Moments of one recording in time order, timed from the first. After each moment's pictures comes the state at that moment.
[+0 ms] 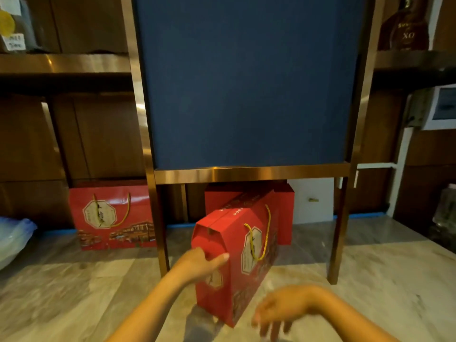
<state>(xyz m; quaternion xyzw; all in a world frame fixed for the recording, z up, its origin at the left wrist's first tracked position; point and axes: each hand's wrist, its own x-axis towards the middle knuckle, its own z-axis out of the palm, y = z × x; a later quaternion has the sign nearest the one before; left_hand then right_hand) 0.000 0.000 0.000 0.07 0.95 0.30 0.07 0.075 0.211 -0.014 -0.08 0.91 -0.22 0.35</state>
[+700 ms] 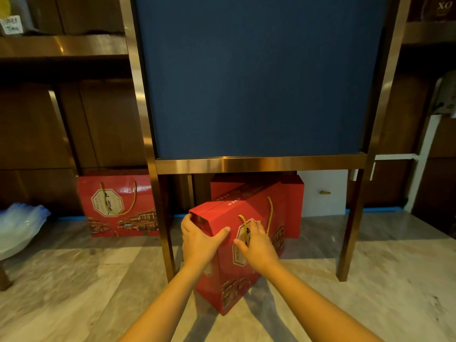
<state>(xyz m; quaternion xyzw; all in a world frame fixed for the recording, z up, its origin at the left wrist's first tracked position) -0.030 0.024 -0.017 -0.05 0.83 0.52 -0.20 -0.020 0.167 -0.029 0.00 0.94 -0.34 -0.10</state>
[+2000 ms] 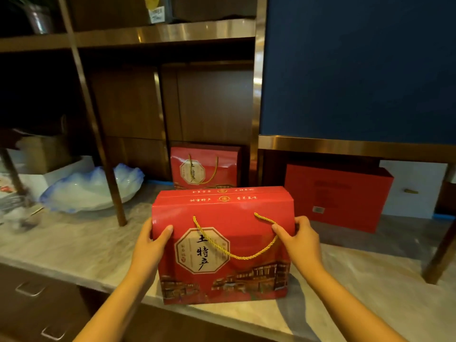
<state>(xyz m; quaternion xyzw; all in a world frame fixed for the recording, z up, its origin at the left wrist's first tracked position) 0.111 -0.251 -0.034 -0.09 0.68 0.68 -0.24 0.066 0.036 -0.018 0.01 0.85 -0.50 -0.18</state>
